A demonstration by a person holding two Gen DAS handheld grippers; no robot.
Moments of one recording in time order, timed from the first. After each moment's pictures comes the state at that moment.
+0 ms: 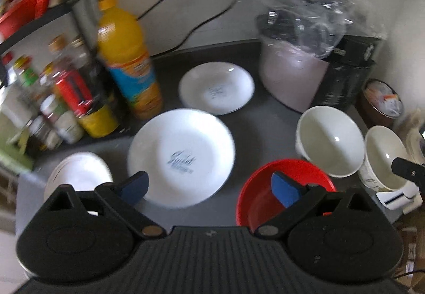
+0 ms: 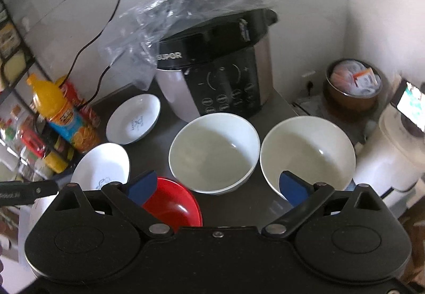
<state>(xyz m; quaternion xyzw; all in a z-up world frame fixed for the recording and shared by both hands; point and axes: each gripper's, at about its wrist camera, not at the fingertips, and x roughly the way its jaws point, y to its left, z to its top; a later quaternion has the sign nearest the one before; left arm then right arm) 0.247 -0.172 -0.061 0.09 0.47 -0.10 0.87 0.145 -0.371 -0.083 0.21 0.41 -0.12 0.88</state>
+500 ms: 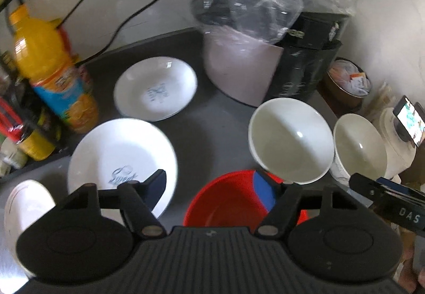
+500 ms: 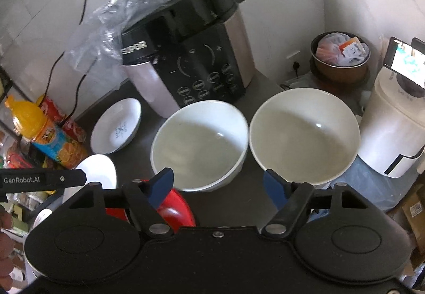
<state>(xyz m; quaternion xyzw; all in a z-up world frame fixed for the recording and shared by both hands) 0.285 -0.232 -0.094 0.10 0.50 -0.19 0.84 0.146 -0.382 -0.125 0.26 0.41 -0.16 0.86</state>
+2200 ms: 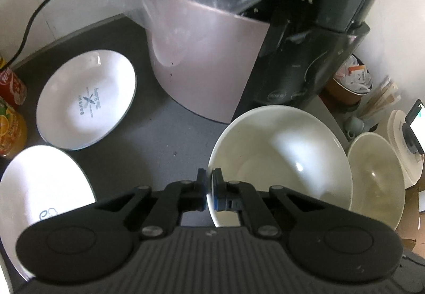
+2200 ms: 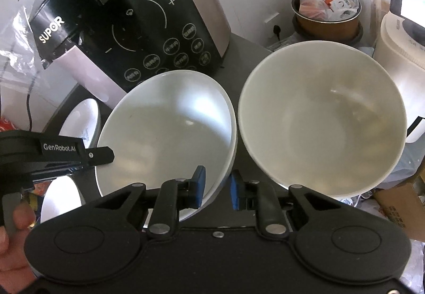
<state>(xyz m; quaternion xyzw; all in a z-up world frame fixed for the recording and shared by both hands) 0.361 -0.319 -0.181 0.09 0.53 -0.22 0.81 0.199 -0.400 -0.197 0.33 0.45 -0.20 0.81</state>
